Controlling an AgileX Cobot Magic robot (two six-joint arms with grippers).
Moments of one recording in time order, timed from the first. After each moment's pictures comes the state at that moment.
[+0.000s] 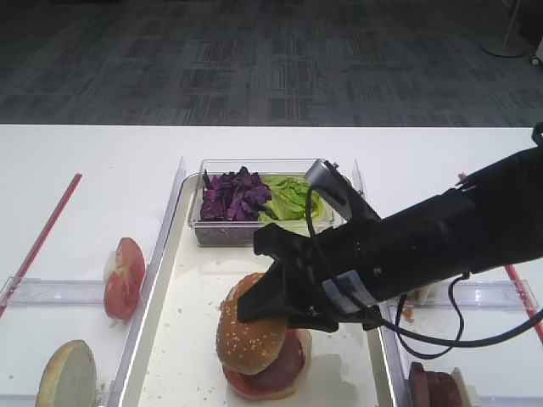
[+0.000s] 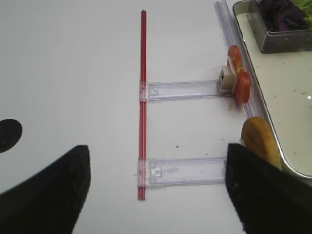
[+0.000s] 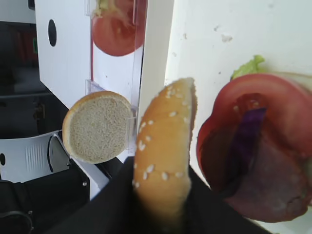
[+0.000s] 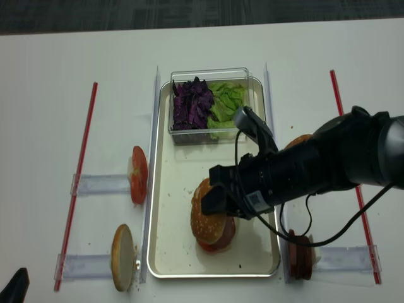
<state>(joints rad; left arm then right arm) 0.01 -0.02 -0.49 0.04 1.18 -0.03 0.51 1.68 -0.69 1.64 0.77 -0.93</state>
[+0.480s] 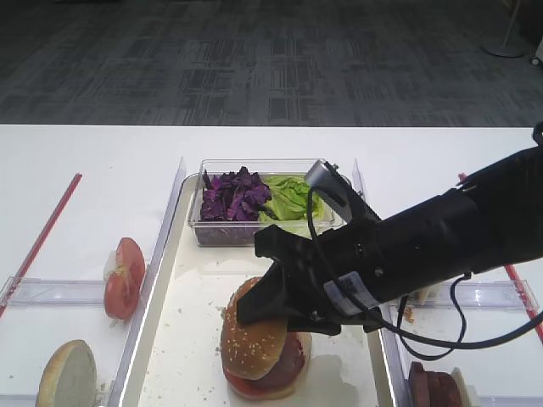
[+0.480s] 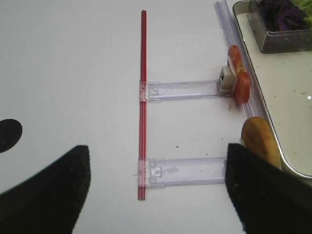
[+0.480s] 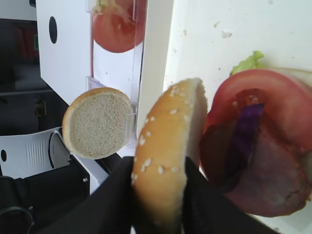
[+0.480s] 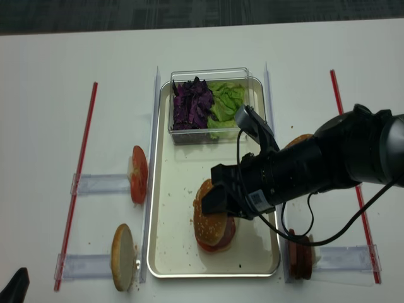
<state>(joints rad) 0.01 -0.02 -0.49 0.04 1.18 -0.03 0.50 1.68 -0.69 1.62 0.78 -0.92</state>
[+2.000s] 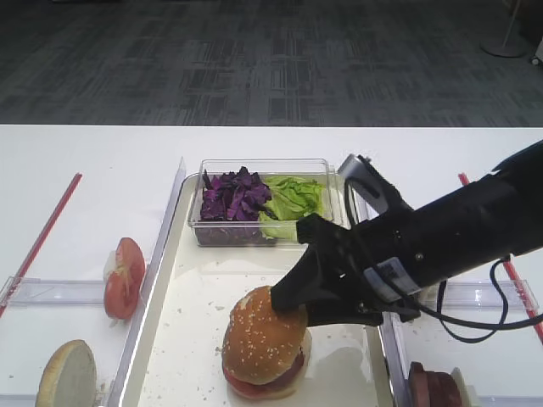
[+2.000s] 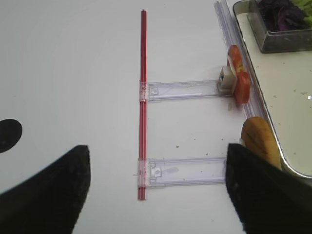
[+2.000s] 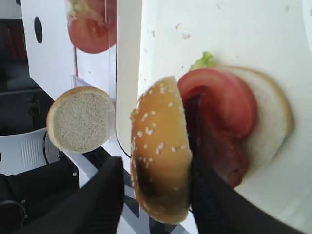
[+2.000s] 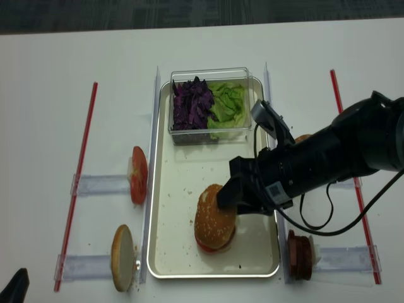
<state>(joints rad) 0.01 -0.02 -0.49 0.04 1.18 -0.03 0.37 1.67 -0.69 1.46 0.85 -0.85</state>
